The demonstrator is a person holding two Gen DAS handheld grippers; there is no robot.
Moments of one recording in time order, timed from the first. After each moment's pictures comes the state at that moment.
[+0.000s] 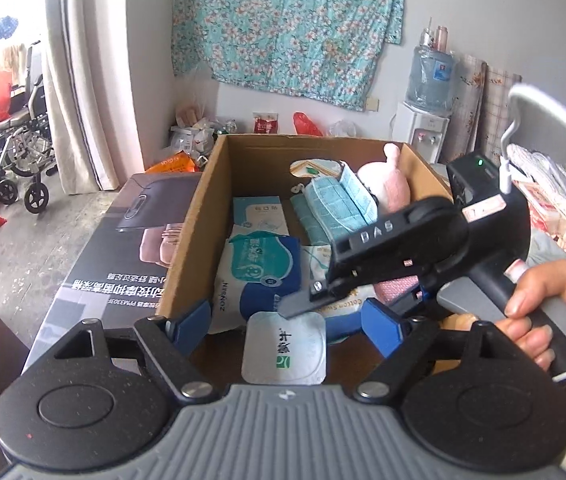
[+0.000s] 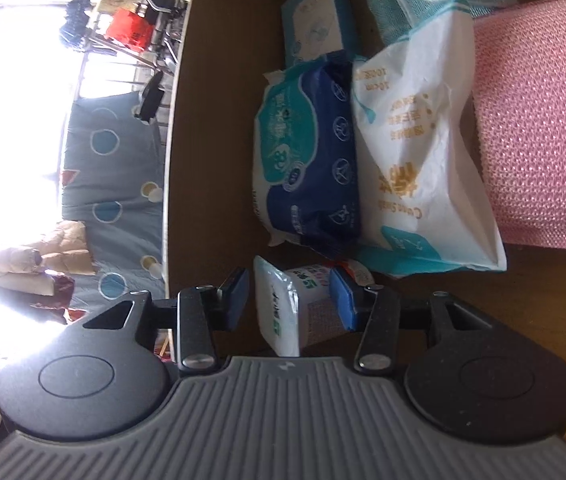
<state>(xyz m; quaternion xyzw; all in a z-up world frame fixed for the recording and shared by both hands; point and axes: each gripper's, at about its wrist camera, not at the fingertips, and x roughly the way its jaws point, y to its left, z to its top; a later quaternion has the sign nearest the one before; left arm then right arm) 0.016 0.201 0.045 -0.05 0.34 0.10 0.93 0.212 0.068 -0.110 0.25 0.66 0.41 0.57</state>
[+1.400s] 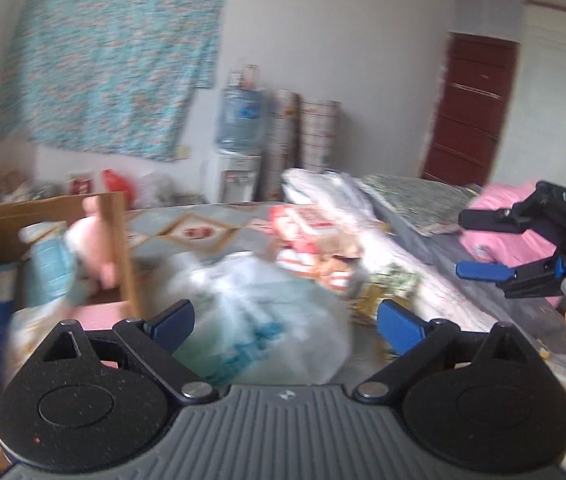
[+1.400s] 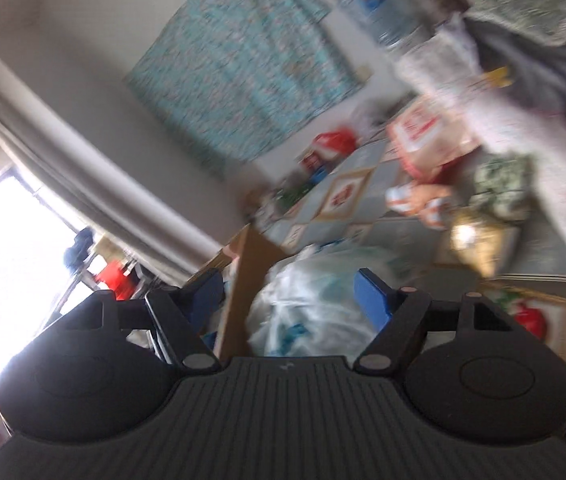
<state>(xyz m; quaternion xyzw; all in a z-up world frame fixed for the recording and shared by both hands) 0.044 -0.018 0.038 -0.03 0.25 -0.17 0.95 0.053 -0.402 -0.001 0.36 0.28 0.21 0.86</state>
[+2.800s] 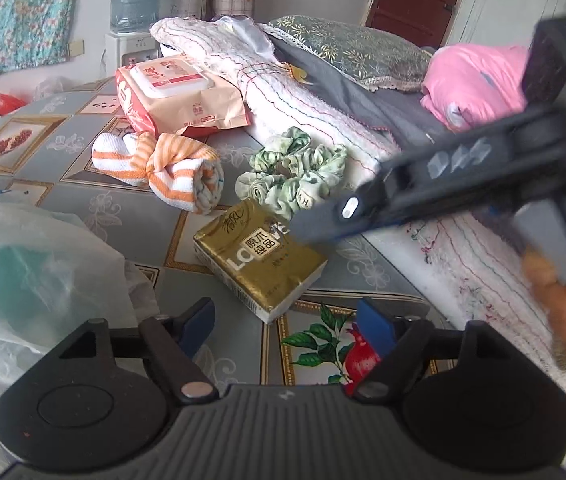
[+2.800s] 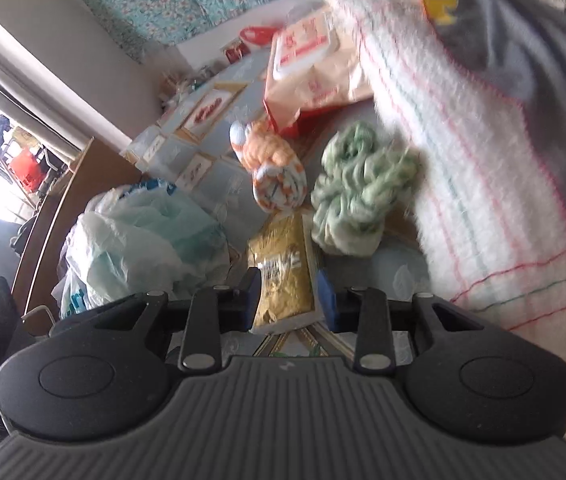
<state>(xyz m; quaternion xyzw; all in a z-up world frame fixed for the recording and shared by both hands) 0.183 -0.199 -0.079 0.03 0.42 -0.25 0.87 0.210 -0.429 -0.090 0.19 0.44 0.21 0.85</state>
